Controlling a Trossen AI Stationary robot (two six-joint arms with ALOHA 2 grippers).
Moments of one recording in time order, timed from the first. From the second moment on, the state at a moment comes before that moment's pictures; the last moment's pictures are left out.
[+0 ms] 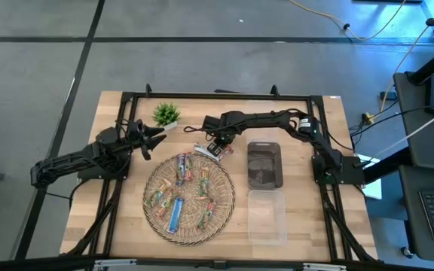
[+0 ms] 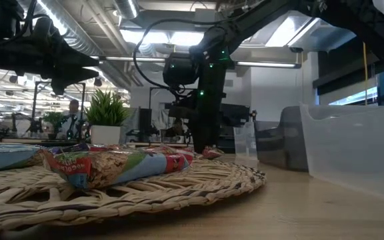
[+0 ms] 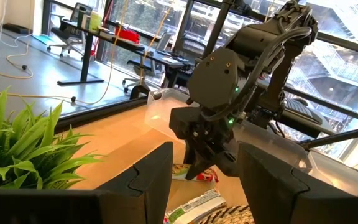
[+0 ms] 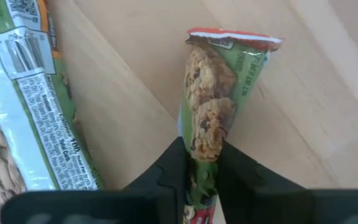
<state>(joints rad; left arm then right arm) 0.36 0.01 0.01 0.01 -0.04 -0.35 -0.23 2.27 1.75 -0.86 0.04 0.45</state>
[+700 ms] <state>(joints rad) 0.36 0.01 0.01 0.01 -0.03 -0.35 -0.31 1.97 1.89 -1.22 0.21 0.34</state>
